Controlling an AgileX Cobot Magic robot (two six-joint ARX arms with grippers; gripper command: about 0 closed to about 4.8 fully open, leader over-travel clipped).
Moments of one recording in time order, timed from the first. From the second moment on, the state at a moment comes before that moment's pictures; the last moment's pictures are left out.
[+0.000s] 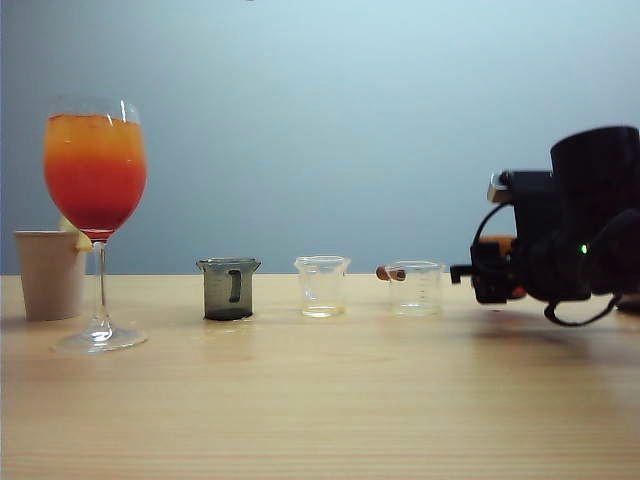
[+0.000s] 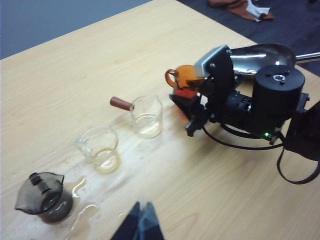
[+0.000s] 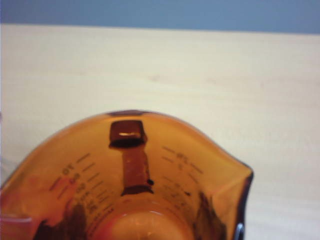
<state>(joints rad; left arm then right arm) -0.76 1.08 1.06 -0.38 -0.02 0.03 0.26 2.04 0.71 1.17 0.14 0.03</state>
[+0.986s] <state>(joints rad) -0.76 1.09 1.06 -0.45 -0.03 0.03 0.23 2.13 0.73 1.23 0.13 0.03</state>
